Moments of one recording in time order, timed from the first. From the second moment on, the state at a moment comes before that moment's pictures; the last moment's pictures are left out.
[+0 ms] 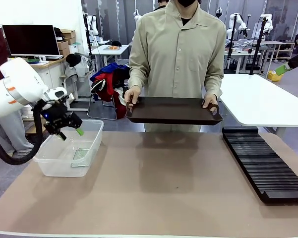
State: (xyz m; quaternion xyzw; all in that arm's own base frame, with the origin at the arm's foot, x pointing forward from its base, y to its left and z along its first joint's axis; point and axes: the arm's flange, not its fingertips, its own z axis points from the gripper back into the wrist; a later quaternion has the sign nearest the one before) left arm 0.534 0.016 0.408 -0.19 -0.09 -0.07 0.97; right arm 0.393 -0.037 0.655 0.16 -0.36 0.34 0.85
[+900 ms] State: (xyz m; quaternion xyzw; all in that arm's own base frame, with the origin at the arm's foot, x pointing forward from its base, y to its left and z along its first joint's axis) left arm 0.473 0.043 0.580 -0.18 -0.22 -0.36 0.89; right arm 0.393 -0.037 0.655 0.16 -0.36 0.34 0.85
